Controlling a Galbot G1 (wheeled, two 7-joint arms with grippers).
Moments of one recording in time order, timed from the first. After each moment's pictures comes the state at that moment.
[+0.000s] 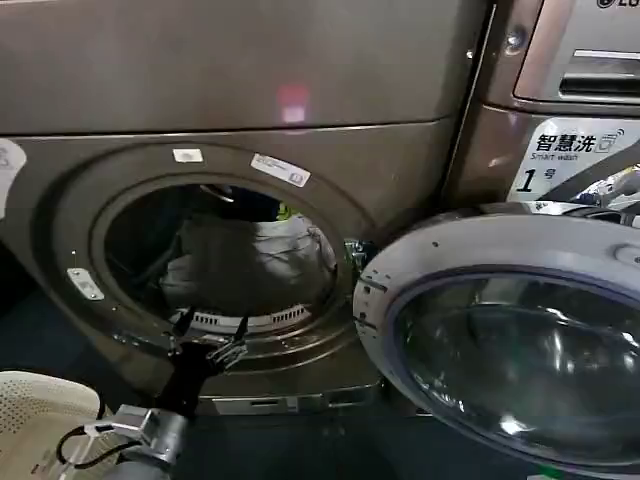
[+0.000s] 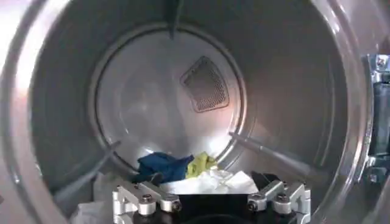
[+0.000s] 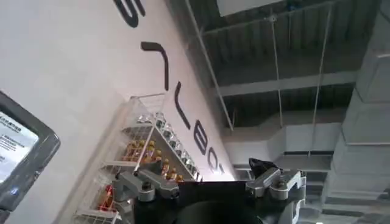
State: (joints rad) left arm 1.53 -1.44 -0.55 -2.27 -0.12 0.25 0.15; right arm -1.28 0.86 2.03 1.76 0.25 -0.05 -0.13
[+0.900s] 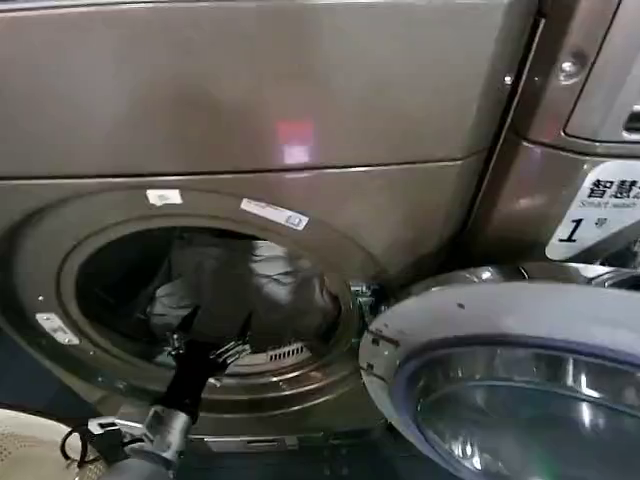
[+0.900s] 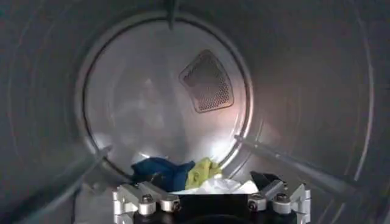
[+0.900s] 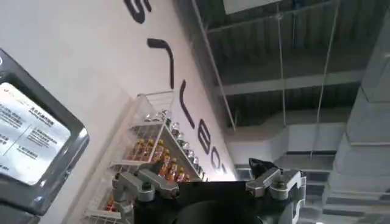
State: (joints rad) left arm 1.35 -1.35 -0.55 -2.21 0.43 0.25 0.28; right arm -1.31 0.87 2.10 1.77 0.12 -0.08 -0.07
